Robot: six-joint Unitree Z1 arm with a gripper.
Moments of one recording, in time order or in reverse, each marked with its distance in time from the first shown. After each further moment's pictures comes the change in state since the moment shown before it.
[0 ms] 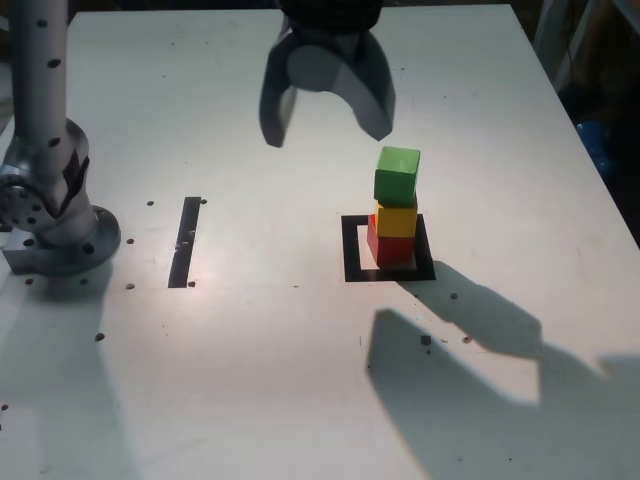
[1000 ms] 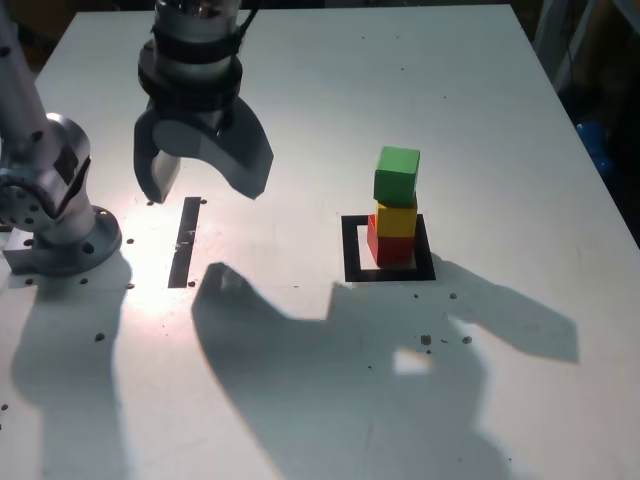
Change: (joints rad) arm -0.026 -0.271 0.665 -0.360 -0.033 -0.041
